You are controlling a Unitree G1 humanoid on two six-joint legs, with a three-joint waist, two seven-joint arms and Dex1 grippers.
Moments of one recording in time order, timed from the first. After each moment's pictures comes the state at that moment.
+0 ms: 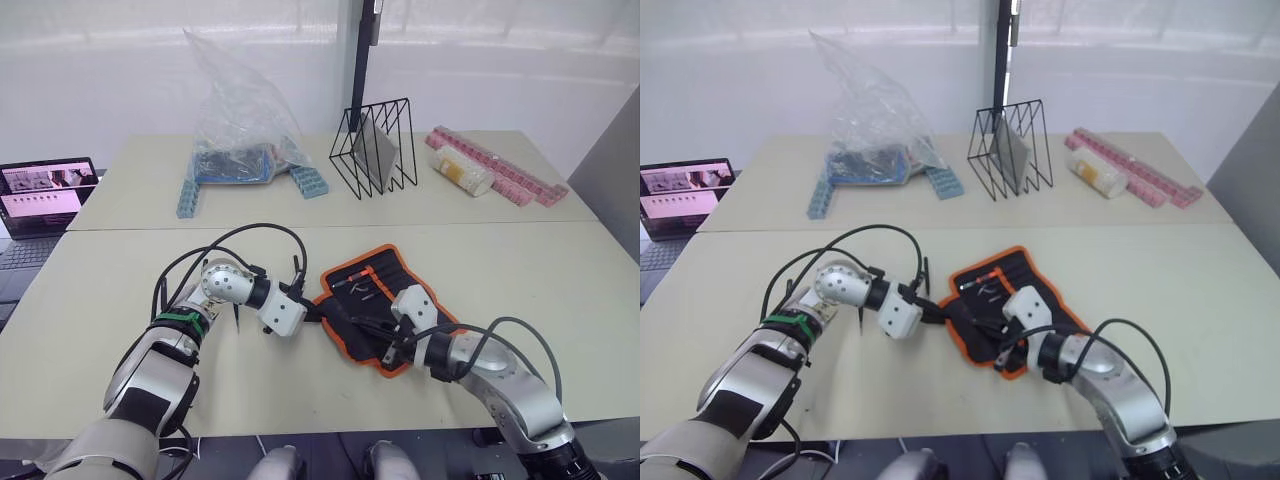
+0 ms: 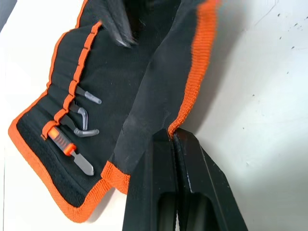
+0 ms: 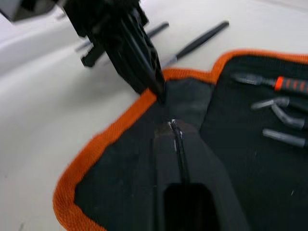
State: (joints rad) left arm -0.89 0.43 -0.39 0.99 0.17 -1.09 -1.21; right arm -0.11 -0.52 0.19 -0.38 0.37 0.50 0.65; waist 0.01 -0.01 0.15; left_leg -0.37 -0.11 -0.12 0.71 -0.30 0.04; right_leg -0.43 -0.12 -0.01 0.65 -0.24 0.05
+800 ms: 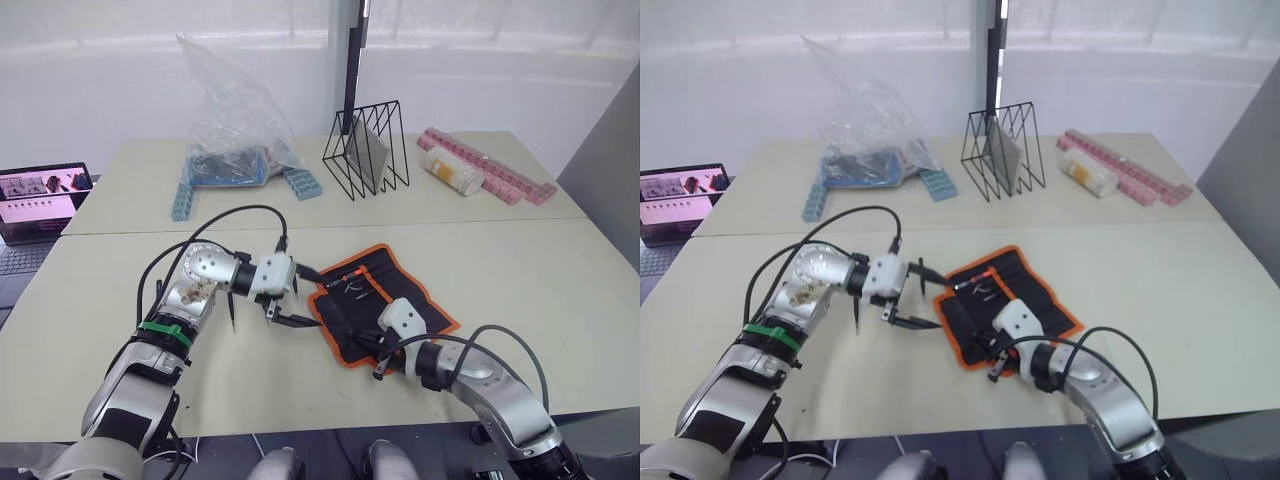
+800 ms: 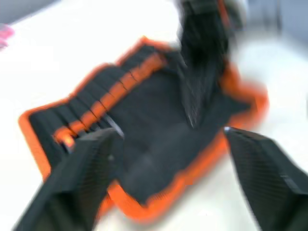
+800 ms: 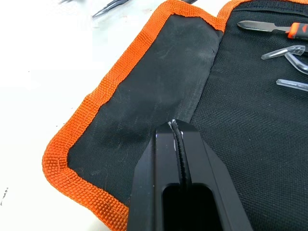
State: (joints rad) left arm -0.77 0.50 -0.26 0.44 -0.34 -0.10 -1.45; right arm -0.11 -0.50 0.26 -0.36 0.27 0.55 0.63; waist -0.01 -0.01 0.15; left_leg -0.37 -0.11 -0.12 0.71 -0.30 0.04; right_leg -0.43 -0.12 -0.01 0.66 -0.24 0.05
